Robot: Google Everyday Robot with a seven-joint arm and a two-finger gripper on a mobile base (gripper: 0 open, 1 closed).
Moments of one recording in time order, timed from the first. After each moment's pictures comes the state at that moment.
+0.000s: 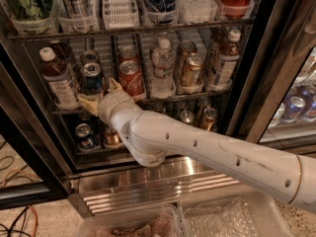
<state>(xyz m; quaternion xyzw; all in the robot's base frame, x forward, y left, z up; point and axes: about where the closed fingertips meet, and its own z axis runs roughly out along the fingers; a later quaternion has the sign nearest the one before) 0.625 0.174 0.826 -0.27 0.68 0.19 0.65</state>
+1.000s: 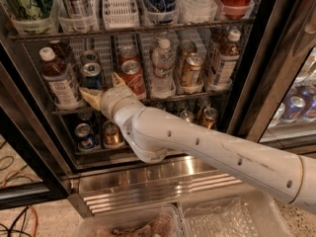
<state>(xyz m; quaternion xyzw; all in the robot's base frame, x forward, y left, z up) 0.634 0.163 0.841 -0.26 0.68 0.18 0.66</state>
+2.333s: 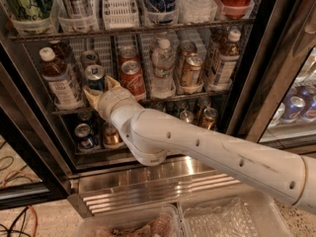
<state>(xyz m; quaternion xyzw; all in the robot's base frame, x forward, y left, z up) 0.620 0.174 0.839 -0.27 0.68 0.20 0.65</state>
